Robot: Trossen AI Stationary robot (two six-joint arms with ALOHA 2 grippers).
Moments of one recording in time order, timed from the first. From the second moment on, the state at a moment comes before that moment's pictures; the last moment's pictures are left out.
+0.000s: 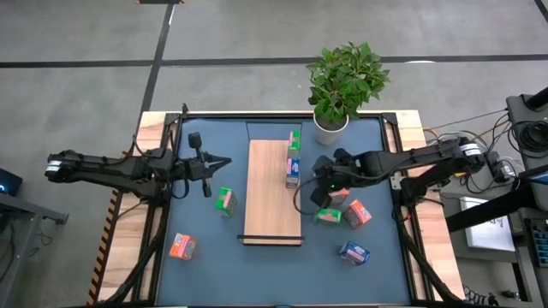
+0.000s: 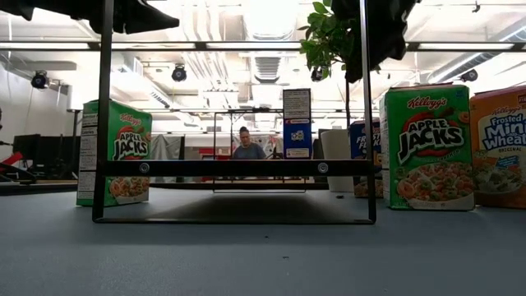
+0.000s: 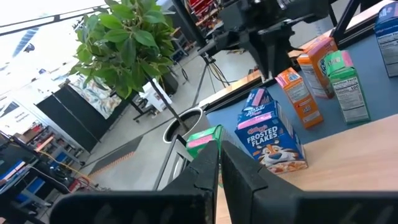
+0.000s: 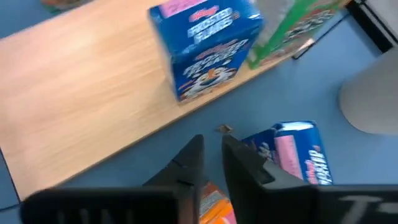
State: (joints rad) left arm -0.06 0.68 0.54 0.06 -0.33 0.59; right arm 0.11 1.41 1.23 -0.90 0.33 0.57
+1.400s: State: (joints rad) left arm -0.06 0.69 0.54 0.05 -0.33 0.58; right arm -0.06 1.28 0.87 -0.69 0.31 0.35
